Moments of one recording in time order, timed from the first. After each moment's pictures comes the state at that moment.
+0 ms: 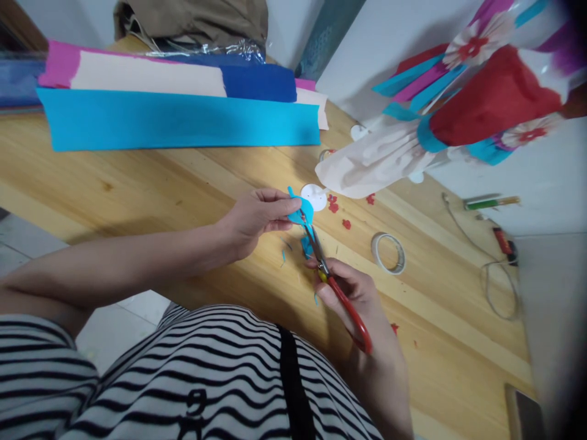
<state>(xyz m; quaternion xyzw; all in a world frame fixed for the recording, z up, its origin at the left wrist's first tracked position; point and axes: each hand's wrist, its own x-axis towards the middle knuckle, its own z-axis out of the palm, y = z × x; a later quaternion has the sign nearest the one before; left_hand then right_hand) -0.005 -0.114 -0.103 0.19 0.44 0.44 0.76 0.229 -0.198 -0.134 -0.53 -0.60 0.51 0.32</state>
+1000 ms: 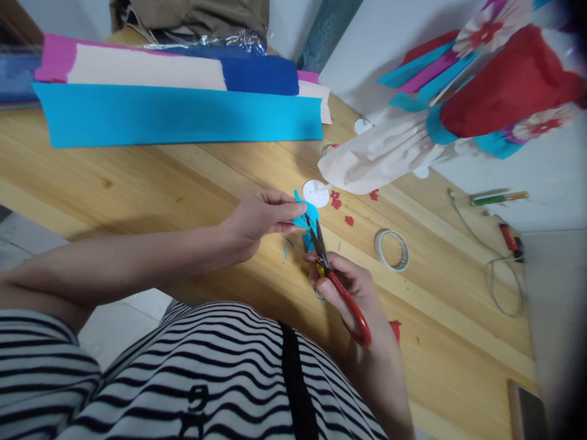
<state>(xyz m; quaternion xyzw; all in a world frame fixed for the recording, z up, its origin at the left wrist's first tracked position) -0.001 -0.119 -0.100 0.19 0.45 0.43 0.76 0.221 -0.195 -0.133 -0.51 -0.61 0.52 0.31</state>
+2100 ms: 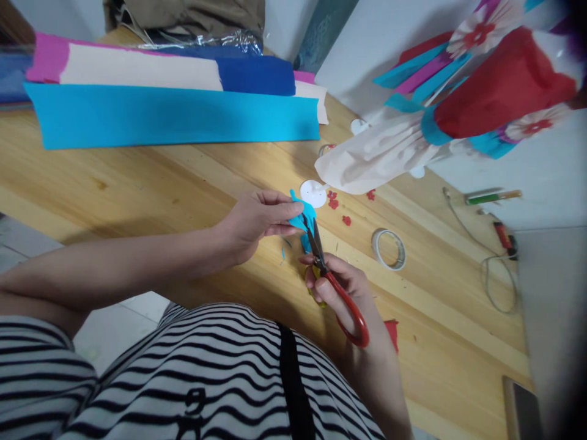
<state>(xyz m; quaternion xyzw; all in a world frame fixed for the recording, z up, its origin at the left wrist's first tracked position) -0.004 -0.121 -0.101 0.20 0.41 0.43 0.78 0.217 -0.198 -0.135 -0.50 -0.58 0.54 0.34</state>
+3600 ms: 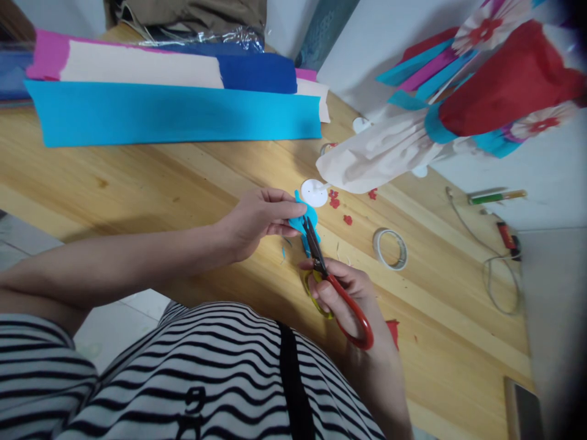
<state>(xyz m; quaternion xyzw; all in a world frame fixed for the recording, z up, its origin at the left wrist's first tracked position) -0.003 -0.118 -0.097 0.20 0.41 0.42 0.79 0.209 -0.205 -0.118 -0.54 -0.52 0.58 0.32</state>
